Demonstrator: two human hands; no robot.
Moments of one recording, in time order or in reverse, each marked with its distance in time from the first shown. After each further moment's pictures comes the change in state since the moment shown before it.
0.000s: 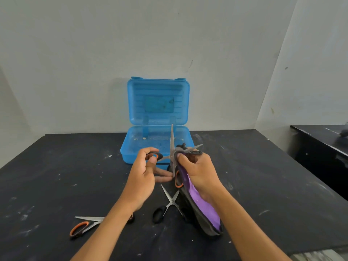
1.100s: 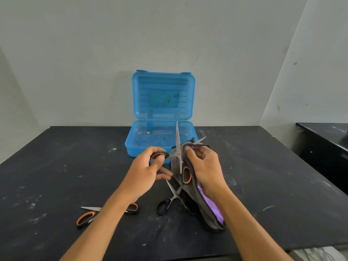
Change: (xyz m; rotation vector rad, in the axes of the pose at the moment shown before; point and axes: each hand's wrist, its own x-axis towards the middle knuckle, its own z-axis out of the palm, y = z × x) left_hand -0.003 0.012 -0.017 0.129 -0.155 -0.111; right_hand -0.003 0.007 0.005 0.069 0.080 -0.049
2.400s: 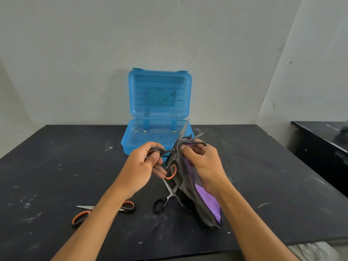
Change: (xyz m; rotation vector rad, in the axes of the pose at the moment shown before) left_hand 0.000 0.009 -0.004 0.112 0.006 0.084; right_hand -0.004 -0.015 -0.011 0.130 -0.123 -0.017
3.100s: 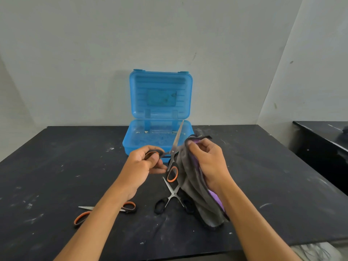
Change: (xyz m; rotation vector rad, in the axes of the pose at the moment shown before) left_hand 0.002 -0.006 -0.002 -0.202 0.023 -0.131; right_hand 0.011 0.008 -0.009 -0.019 0.119 0.078
